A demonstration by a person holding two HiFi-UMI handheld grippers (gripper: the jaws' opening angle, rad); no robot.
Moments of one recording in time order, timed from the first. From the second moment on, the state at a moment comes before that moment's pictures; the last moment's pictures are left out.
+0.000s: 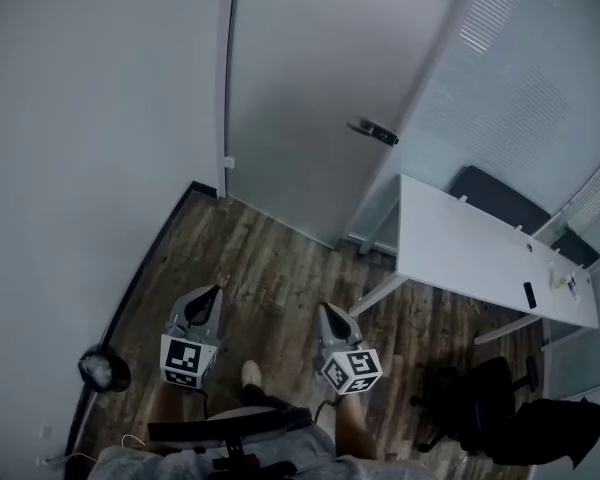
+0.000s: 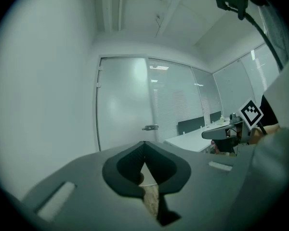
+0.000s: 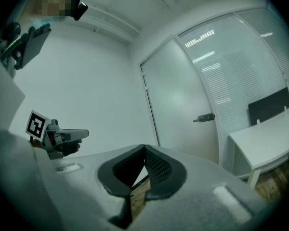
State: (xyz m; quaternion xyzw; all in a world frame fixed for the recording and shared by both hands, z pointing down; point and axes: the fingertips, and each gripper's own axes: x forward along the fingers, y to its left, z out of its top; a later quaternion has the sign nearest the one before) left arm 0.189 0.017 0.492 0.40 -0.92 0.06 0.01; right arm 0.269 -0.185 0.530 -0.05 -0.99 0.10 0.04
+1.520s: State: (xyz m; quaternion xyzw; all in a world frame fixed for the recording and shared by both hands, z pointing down) left arm -0.193 -0.058 0.484 0.42 -0.91 0.07 0.02; right arm -0.097 -0.247 0.519 -0.04 -0.99 0.11 0.05
